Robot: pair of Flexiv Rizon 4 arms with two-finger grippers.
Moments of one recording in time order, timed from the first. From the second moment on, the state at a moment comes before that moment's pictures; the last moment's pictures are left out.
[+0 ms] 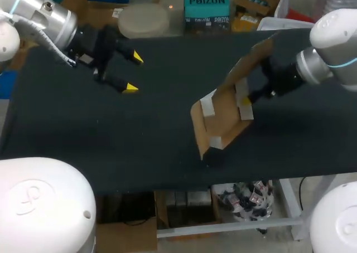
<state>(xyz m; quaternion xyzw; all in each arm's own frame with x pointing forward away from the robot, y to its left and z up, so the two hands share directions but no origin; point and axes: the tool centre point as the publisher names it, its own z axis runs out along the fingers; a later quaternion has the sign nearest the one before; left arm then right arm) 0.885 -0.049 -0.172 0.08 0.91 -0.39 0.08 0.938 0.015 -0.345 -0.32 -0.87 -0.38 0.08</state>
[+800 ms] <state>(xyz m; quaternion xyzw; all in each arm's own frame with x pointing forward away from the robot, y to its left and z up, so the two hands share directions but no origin) 0.880 -0.041 -0.176 0.09 0.94 -0.32 0.07 0.935 0.005 -0.347 -0.35 -0.89 -0.25 0.15</state>
